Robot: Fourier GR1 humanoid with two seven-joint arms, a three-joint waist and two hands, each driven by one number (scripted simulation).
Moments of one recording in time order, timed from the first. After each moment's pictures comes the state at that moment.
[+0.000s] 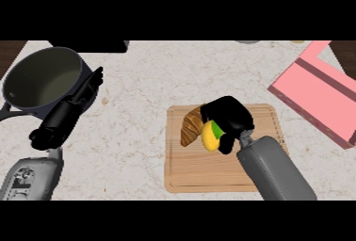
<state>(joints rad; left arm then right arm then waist) -0.24 0.23 0.02 -1.53 -0.15 -0.24 -0.07 -0.47 -0.10 0.32 -1.26 1.13 0.29 0.02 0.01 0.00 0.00</state>
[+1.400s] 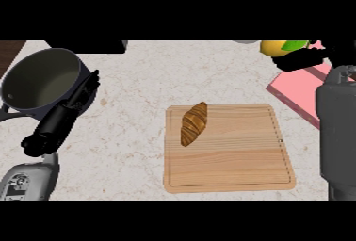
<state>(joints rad) -0.21 0.23 0.04 -1.57 -0.15 -0.26 -0.07 -0.78 -0.21 -0.24 -1.46 1.03 0.19 0.29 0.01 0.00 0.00</state>
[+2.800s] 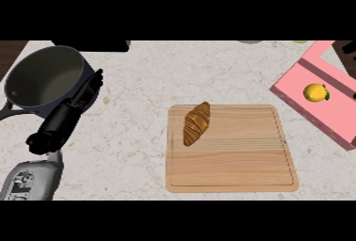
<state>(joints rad) -0.22 0.21 0.04 -1.55 -0.16 -0.26 -0.07 -0.88 -0.72 -0.32 -0.57 0.99 0.48 -0.26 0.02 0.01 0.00</state>
